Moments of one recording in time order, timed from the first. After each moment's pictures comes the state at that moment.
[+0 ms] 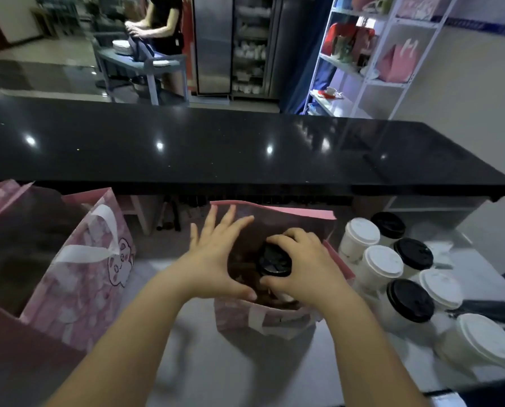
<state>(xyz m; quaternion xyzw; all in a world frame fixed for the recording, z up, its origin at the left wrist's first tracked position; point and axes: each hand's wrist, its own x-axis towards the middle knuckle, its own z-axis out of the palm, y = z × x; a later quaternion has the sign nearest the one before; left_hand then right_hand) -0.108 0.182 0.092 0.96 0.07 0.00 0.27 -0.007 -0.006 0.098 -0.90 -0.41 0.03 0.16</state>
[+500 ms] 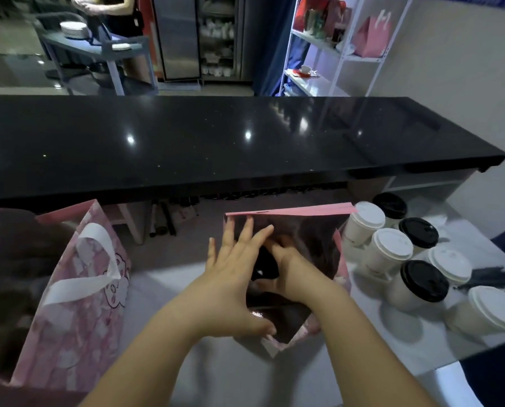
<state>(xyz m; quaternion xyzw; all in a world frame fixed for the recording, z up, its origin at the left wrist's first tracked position) -0.122 0.190 0.081 0.95 -0.03 -0.01 0.30 0.000 0.049 0.041 -0.90 -0.32 0.19 0.23</state>
